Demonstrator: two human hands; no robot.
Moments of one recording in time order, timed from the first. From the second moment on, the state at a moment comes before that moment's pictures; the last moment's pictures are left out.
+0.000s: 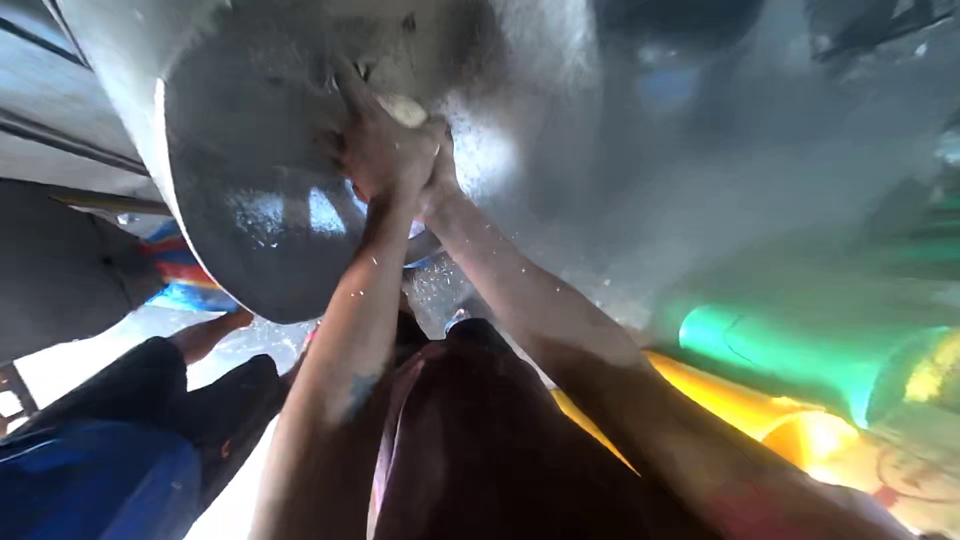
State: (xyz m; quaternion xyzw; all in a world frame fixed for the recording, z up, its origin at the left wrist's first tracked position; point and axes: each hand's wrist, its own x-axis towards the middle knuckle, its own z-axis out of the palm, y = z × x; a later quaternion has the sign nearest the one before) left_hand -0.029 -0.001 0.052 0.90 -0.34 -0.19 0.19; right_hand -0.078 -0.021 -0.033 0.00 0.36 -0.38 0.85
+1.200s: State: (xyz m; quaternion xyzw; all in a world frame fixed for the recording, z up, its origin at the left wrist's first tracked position) left_hand -0.056 0.160 -0.045 0.60 -0.35 -0.36 0.63; right_hand -0.173 0.075 -0.033 -0.11 0.35 -0.30 0.88
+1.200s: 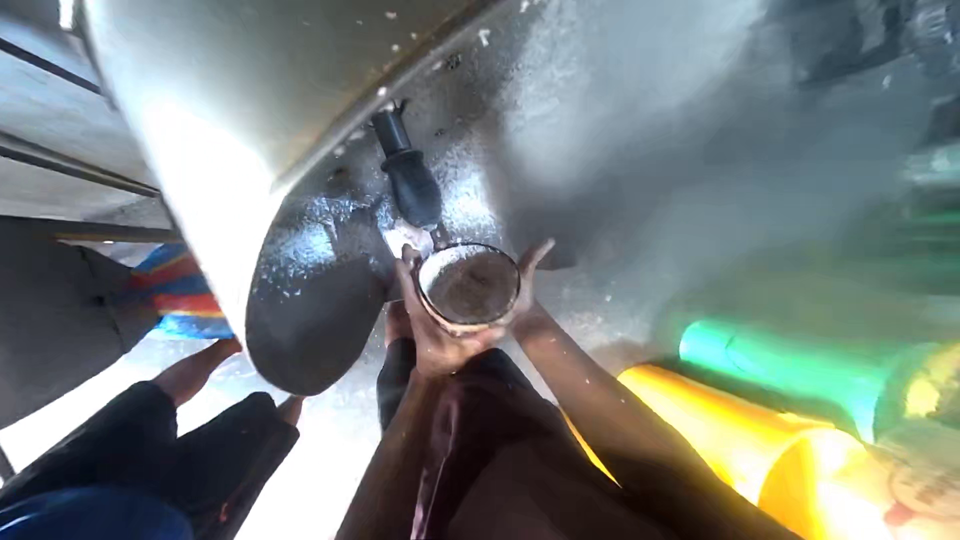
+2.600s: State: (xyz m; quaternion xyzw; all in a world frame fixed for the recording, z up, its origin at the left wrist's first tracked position) left_hand -0.034 0.079 -0.028 0.61 -0.18 -0.41 0.65; right_hand -0.135 0.026 -0.006 -0.18 0.40 -0.28 0.86
